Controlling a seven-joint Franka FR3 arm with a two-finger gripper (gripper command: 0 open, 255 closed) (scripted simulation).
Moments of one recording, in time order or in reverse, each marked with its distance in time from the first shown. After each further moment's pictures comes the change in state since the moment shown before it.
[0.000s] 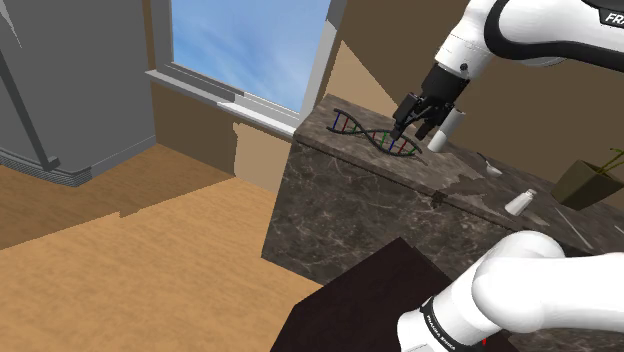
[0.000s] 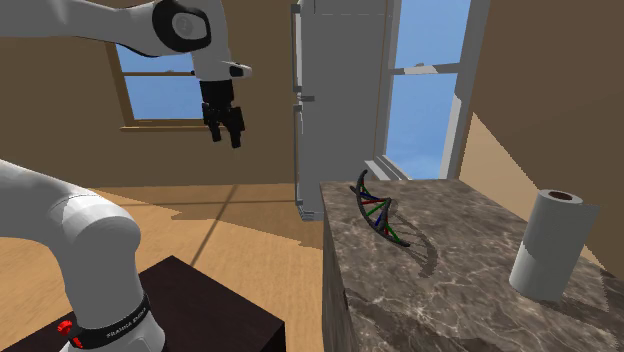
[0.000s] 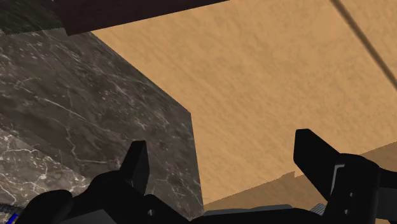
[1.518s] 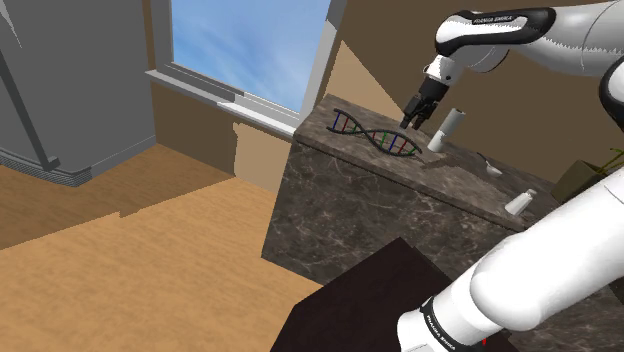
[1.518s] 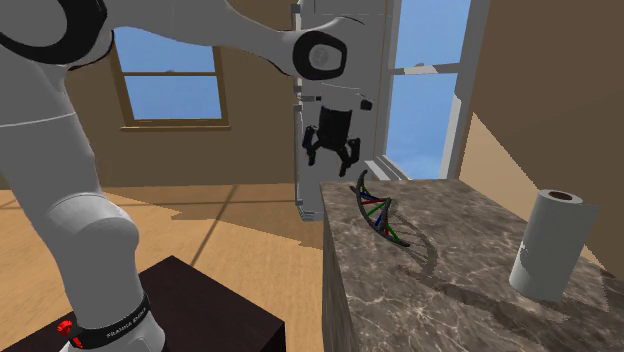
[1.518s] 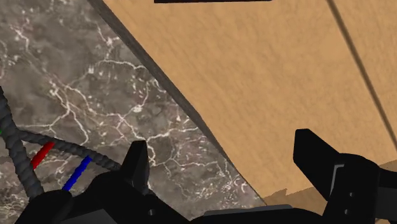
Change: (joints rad) arm -0.033 0.690 -0.490 0.474 0.069 0.065 -0.709
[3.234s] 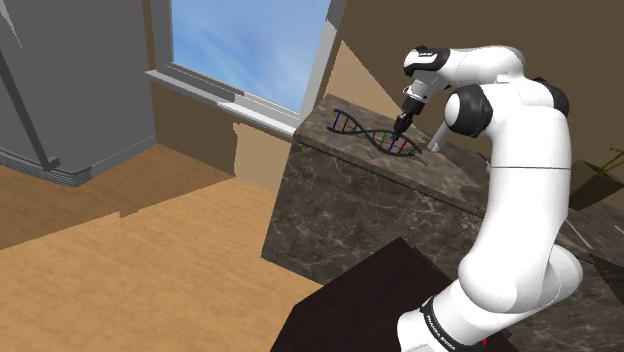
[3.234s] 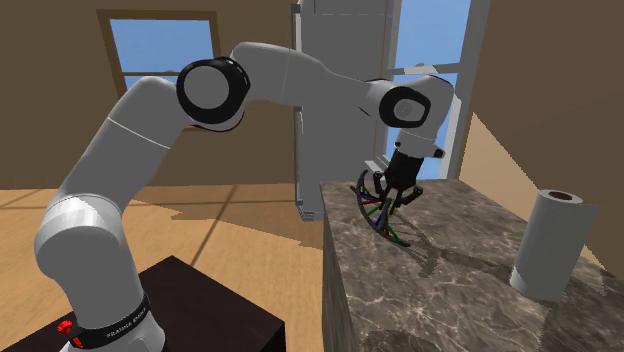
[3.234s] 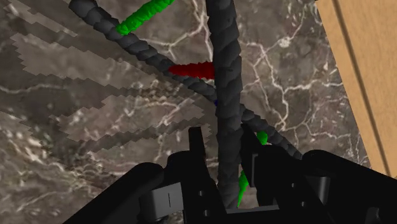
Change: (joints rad) arm -0.293 0.759 -0.008 0.716 0.331 -0.185 -0.402
